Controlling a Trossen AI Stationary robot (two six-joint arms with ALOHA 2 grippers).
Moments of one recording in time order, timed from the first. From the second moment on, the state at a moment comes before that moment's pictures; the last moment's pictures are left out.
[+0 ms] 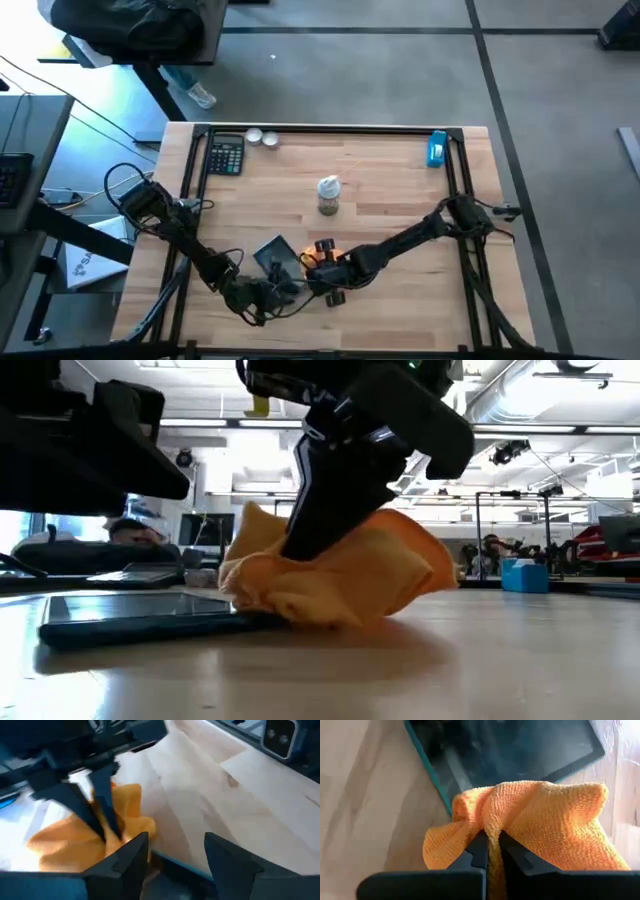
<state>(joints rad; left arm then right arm) -0.78 1.76 0.66 0.54 -0.65 0.07 0.40 2.15 1.59 -0.52 0.28 0.04</state>
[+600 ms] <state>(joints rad) -0.87 1.39 0.47 -0.35 -0.76 -0.78 0.40 2.16 1.59 -0.43 0.28 0.04</state>
